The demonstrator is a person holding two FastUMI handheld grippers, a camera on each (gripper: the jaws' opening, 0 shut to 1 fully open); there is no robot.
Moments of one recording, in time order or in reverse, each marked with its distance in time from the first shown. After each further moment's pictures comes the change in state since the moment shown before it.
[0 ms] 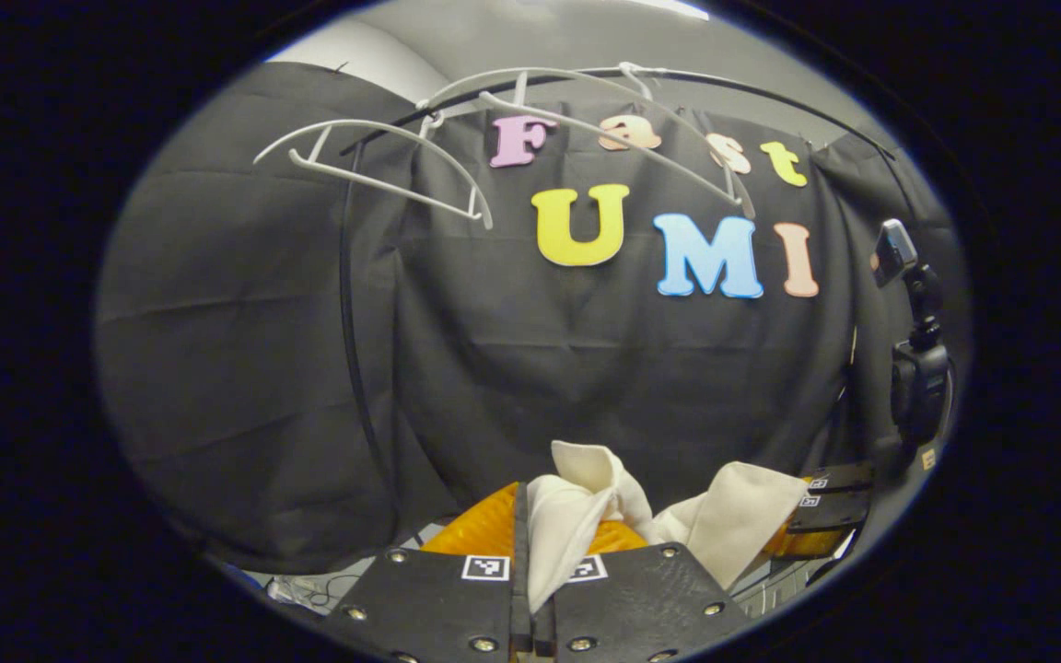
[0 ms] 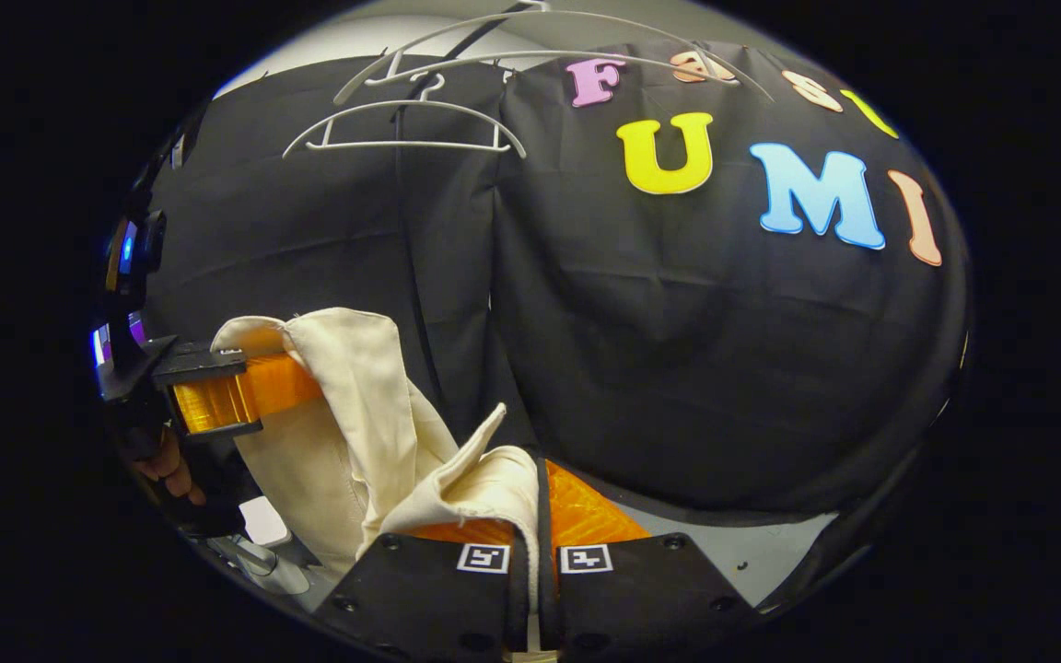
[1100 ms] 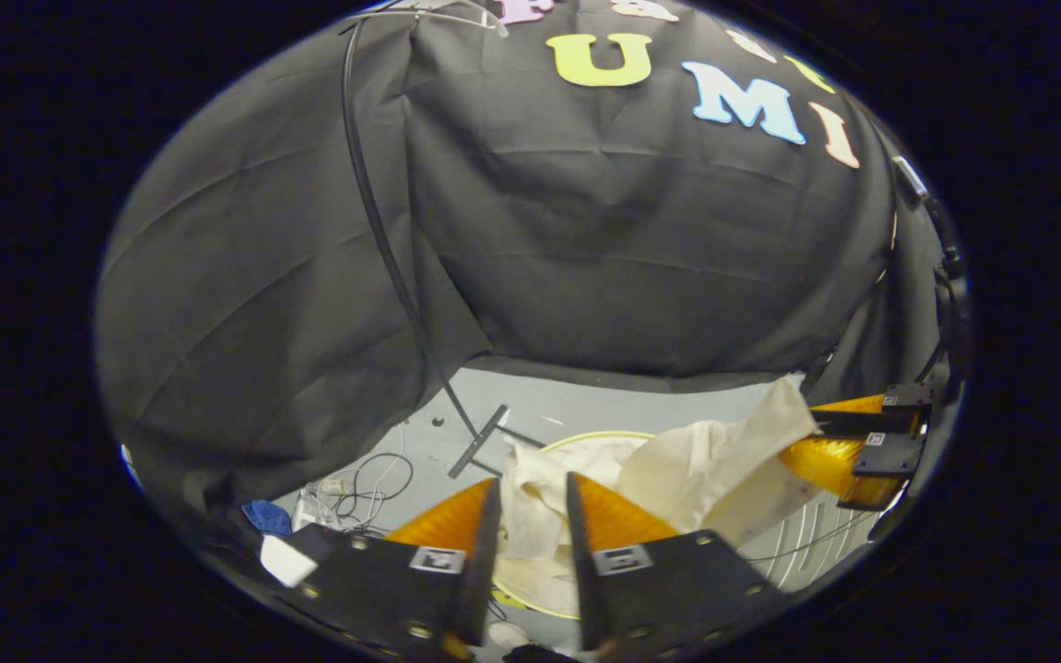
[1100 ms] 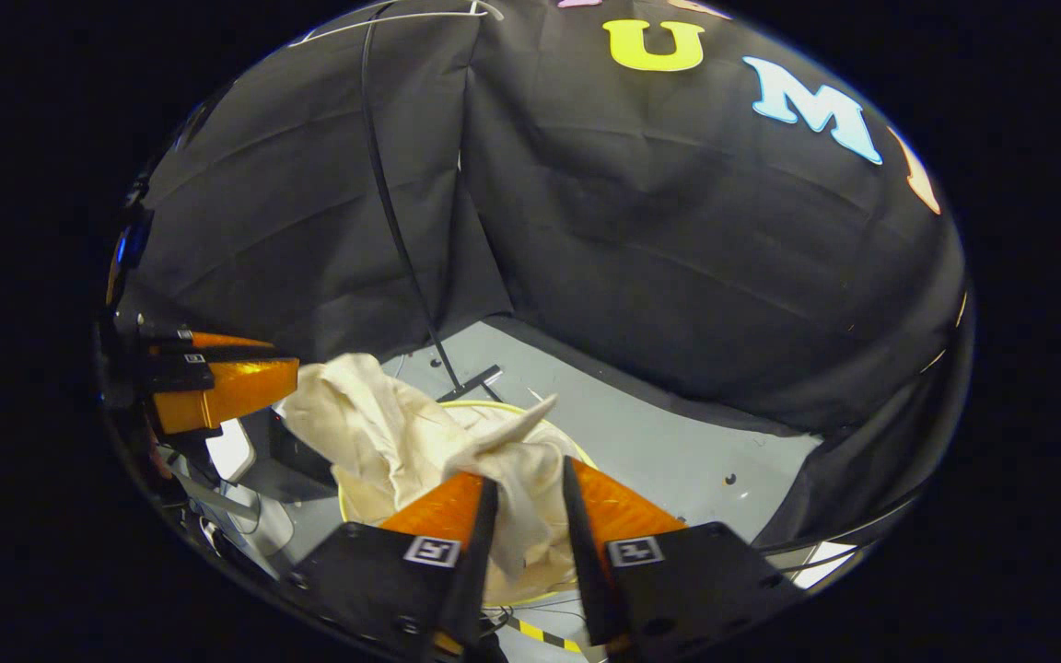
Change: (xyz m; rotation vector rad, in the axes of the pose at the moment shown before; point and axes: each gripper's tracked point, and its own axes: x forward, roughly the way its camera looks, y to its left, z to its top) left arm -0.003 0.029 -0.210 0.037 0.515 0.071; right arm 0.018 -0.018 -0.174 -0.018 0.411 -0.094
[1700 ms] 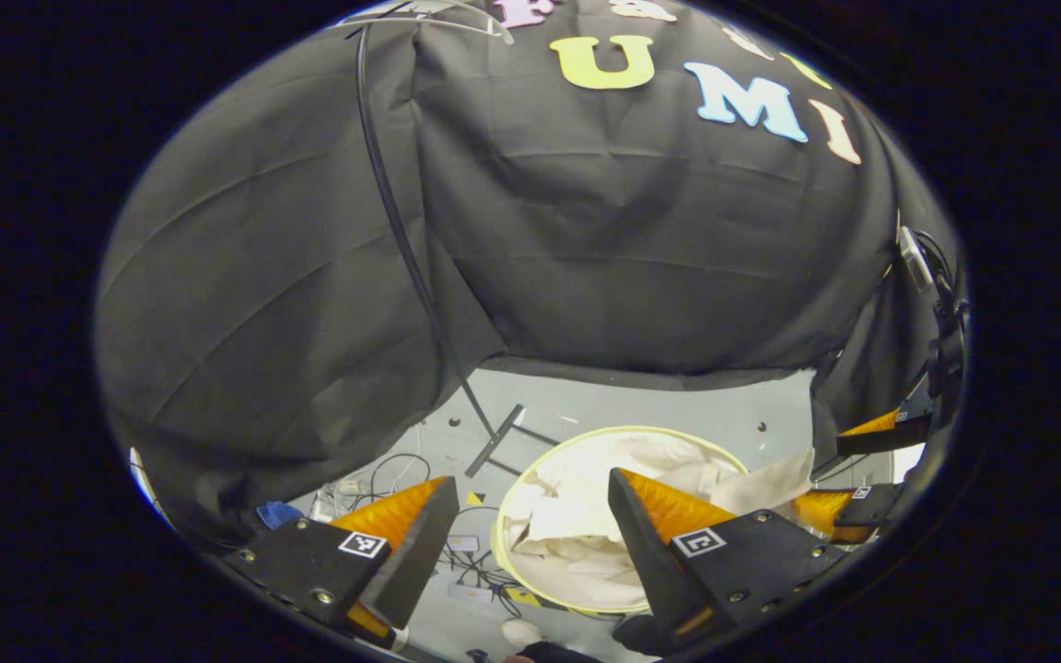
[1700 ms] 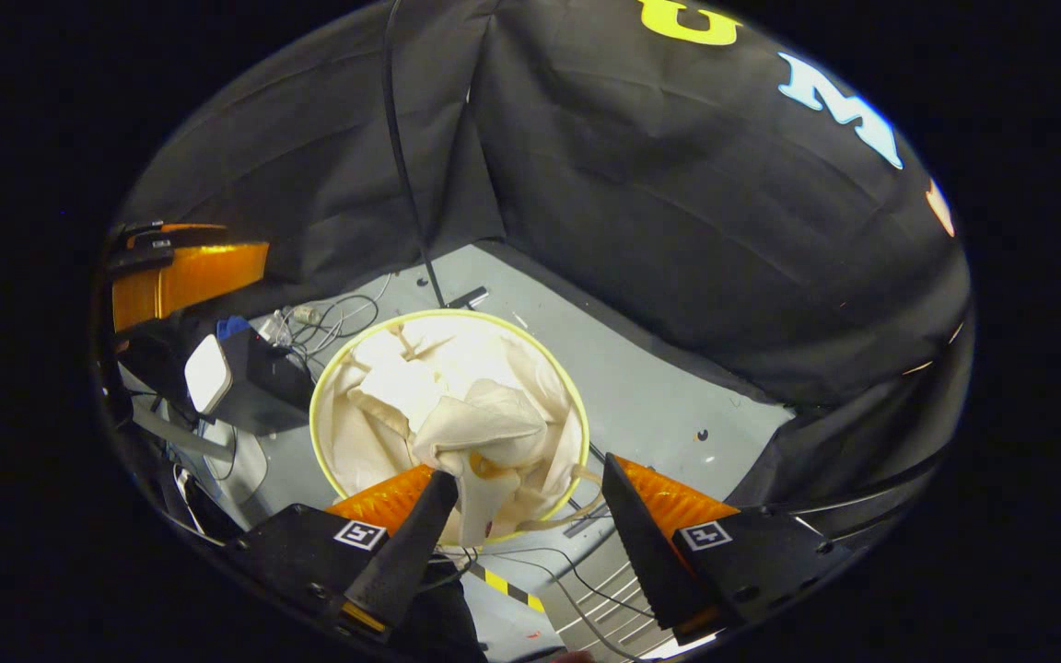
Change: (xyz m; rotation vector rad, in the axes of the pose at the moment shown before) left arm -0.028 0.020 -0.003 0.013 0.010 0.048; right arm -0.023 -0.014 -0.063 -0.085 0.243 -0.007
